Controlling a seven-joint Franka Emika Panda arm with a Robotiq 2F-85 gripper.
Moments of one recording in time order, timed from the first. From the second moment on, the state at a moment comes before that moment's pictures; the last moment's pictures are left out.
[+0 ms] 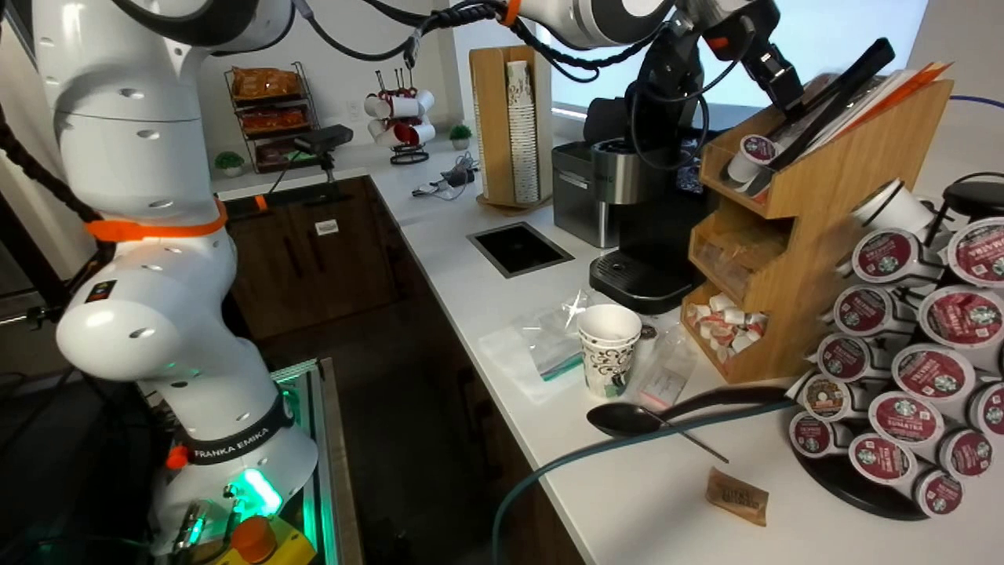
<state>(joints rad) -0.13 0.24 -0.09 -1.61 -0.02 2.63 0.39</state>
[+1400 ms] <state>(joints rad) -0.07 0.09 -0.19 -1.63 -0.35 2.70 0.52</state>
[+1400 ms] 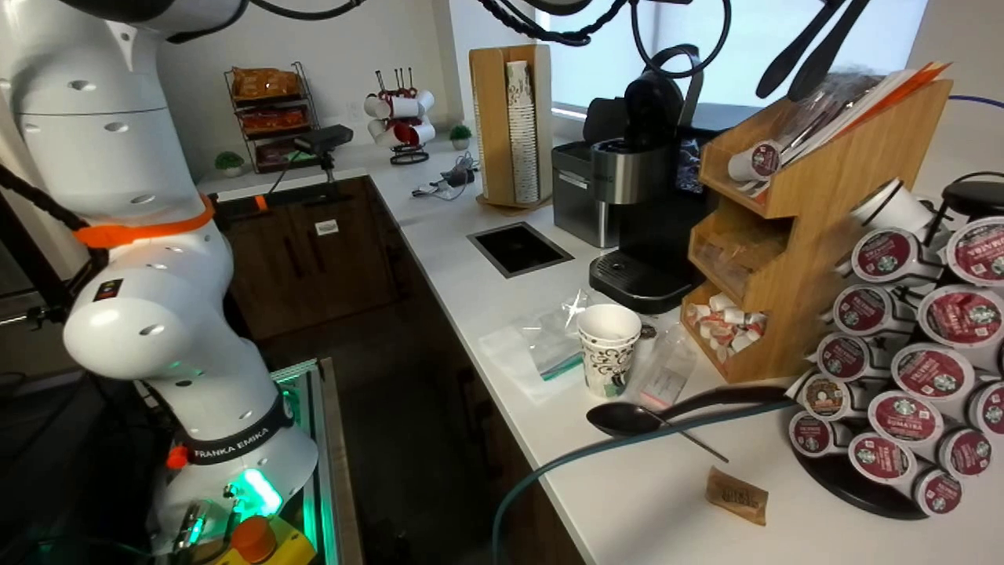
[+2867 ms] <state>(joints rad) 0.16 -0.42 -0.03 -2.11 0.33 2.43 -0.13</state>
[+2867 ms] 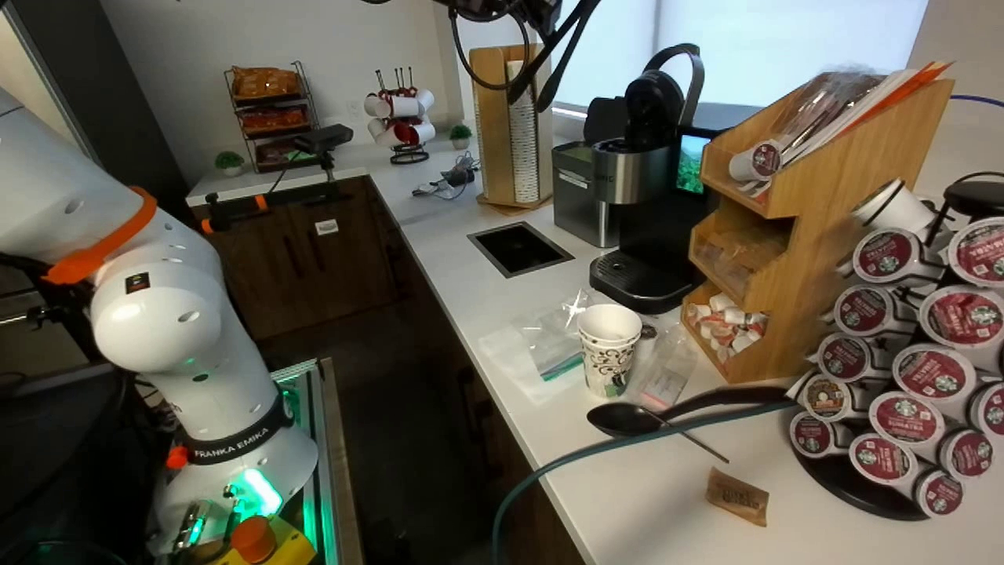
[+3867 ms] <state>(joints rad) 0.27 -0.38 -0.09 -2.19 0.61 2.17 -0.42</state>
